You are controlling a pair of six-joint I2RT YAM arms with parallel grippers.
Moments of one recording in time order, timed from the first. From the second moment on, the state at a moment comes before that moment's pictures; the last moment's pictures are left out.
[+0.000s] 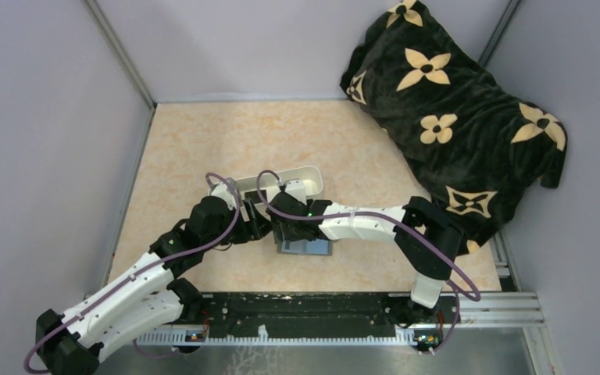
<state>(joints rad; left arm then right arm) -0.73 0.75 0.54 -0.35 -0.03 -0.80 1.11 1.75 1.15 -0.43 0.34 0.76</state>
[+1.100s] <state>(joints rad) -0.73 0.76 0.53 -0.34 -0.03 -0.80 1.08 1.79 1.10 -0.37 0.28 0.76</state>
